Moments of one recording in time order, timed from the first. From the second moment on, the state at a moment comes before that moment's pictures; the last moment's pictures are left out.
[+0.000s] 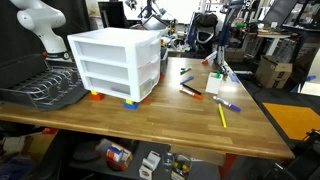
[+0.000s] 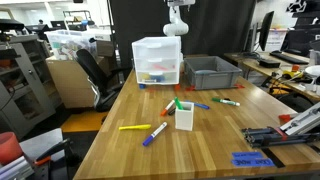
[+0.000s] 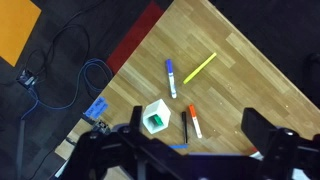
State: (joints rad) arm 0.02 -0.66 0.15 -2.35 -0.09 1.75 0.07
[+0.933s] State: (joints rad) arm 0.06 -0.39 0.21 -2.37 -0.17 2.01 0.17
